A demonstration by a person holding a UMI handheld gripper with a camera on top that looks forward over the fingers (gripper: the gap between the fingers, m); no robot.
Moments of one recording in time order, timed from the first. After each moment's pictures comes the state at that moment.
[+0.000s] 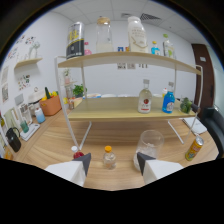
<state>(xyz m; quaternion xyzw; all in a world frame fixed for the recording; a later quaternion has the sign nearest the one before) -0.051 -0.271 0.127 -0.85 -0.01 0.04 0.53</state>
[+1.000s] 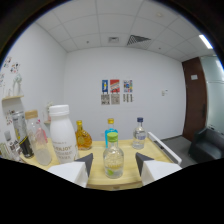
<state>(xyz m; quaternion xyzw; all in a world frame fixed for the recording) 0.122 -0.124 0.379 -0.76 0.03 -0.01 0.65</state>
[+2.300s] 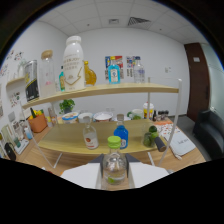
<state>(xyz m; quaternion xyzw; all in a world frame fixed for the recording) 0.106 -0.215 0.207 -0.83 0.02 0.03 0.56</state>
